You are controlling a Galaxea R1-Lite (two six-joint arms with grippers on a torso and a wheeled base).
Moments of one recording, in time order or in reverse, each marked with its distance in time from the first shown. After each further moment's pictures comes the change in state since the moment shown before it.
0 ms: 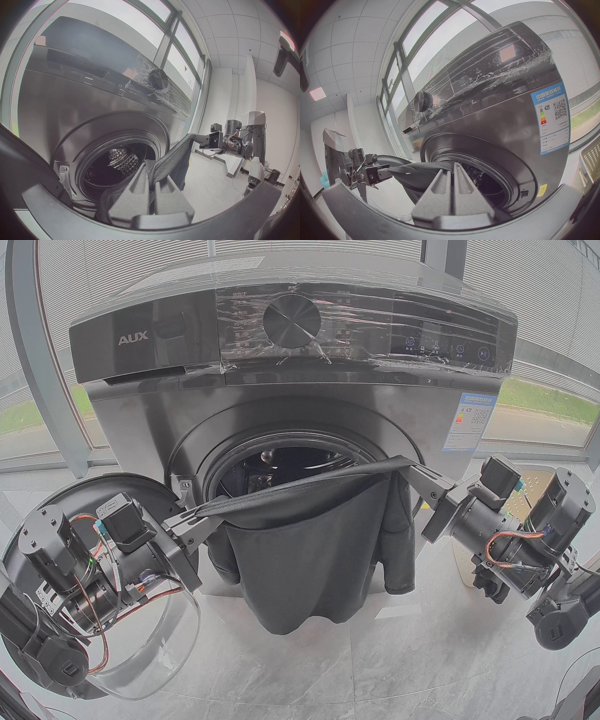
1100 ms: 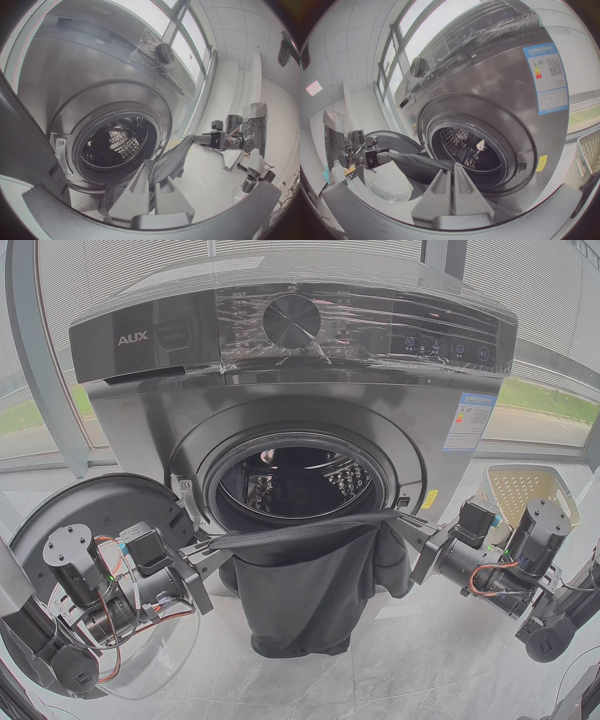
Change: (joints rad) left arm -0.004 0.092 0.050 0.000 -0.002 0.001; right arm -0.007 0.075 0.096 0.020 0.029 -0.034
